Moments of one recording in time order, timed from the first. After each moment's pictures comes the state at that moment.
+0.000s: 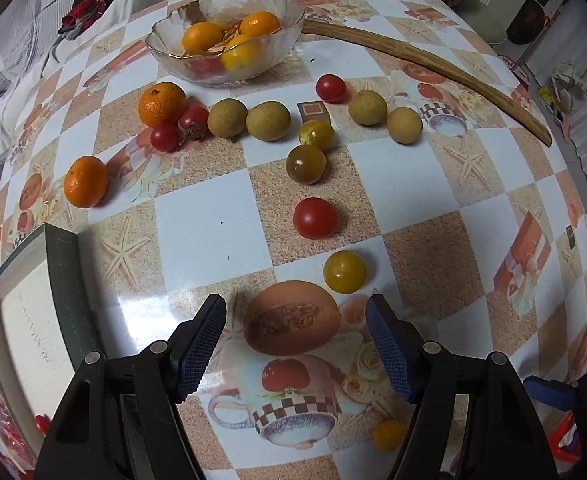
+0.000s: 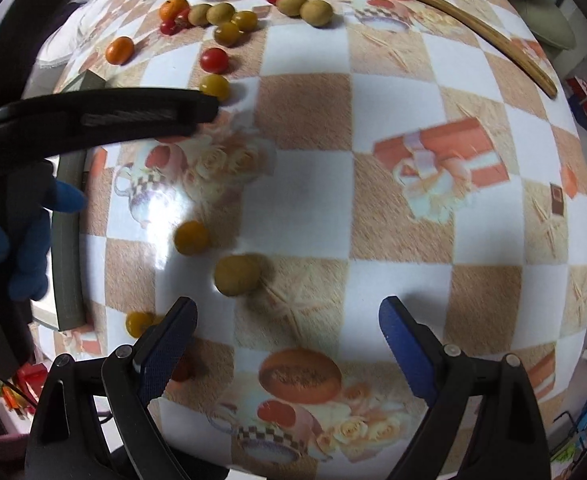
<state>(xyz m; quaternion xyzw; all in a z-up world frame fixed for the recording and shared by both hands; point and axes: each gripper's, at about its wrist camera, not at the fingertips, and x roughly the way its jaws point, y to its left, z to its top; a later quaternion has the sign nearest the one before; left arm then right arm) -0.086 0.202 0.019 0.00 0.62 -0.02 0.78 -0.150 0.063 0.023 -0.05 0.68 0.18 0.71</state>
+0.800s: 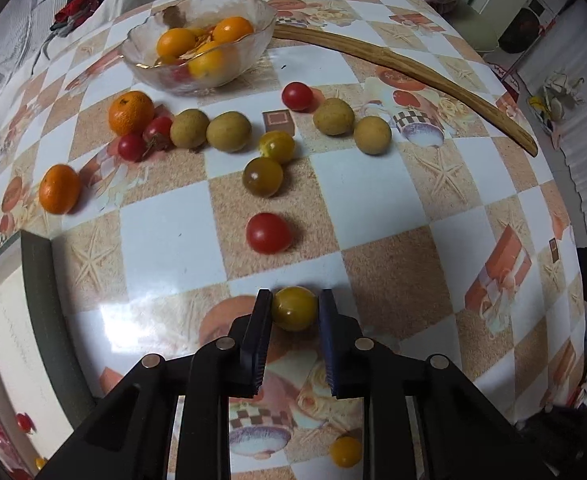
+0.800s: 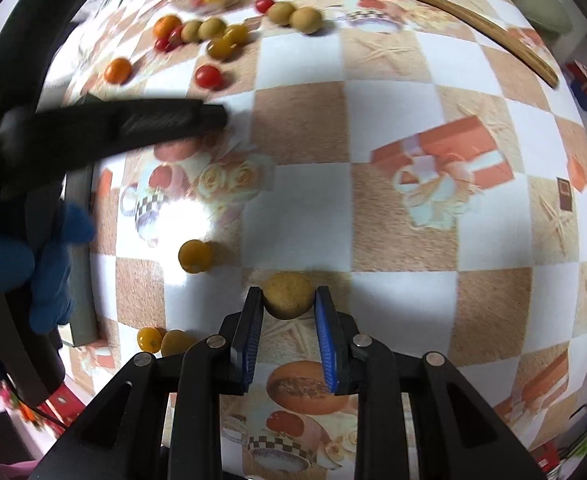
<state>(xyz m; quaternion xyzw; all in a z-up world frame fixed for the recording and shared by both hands) -0.076 0.174 0.021 -0.03 0.62 -0.04 0.78 -0.126 0.061 0.019 0.00 0.68 0.18 0.71</state>
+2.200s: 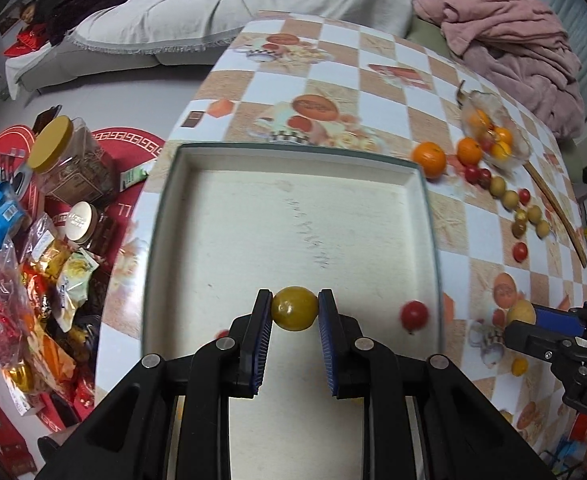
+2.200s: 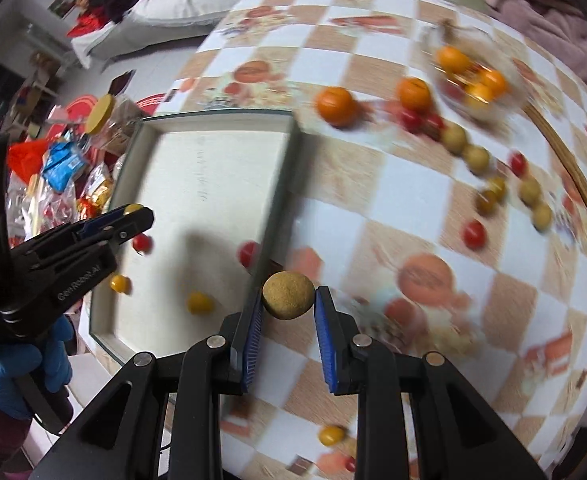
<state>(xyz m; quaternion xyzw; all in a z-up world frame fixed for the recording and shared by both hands) -0.205 0.433 0.060 -0.16 0.56 0.14 0.80 -0.131 0.259 0.082 -0.11 0.64 0.33 0.69</state>
